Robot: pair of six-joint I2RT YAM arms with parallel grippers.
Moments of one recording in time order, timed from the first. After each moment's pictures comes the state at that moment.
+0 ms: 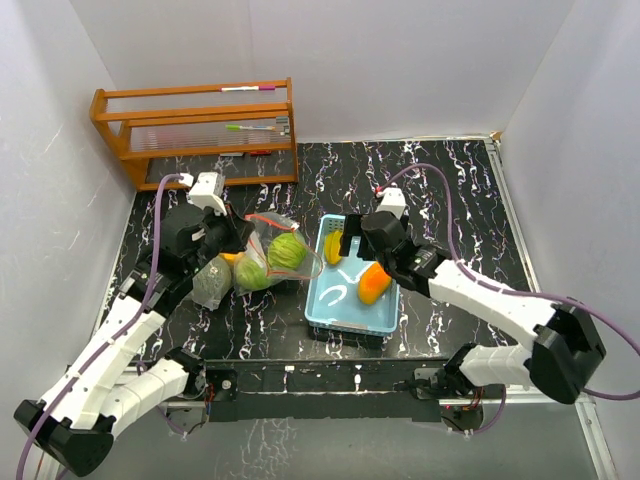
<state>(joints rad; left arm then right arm) -0.50 0.86 0.96 -0.45 -0.04 -0.39 0.79 1.21 0.88 -0.27 0.44 0.58</state>
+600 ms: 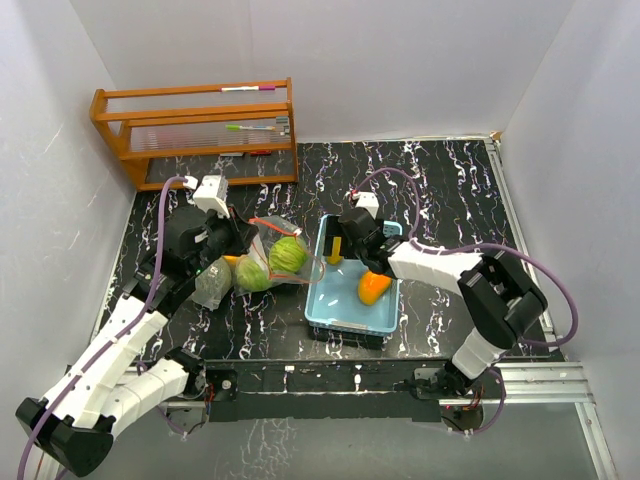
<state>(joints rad) -0.50 0.86 0.91 -0.42 -0.01 -0.40 0.70 1.61 0.92 -0.04 0.30 0.59</state>
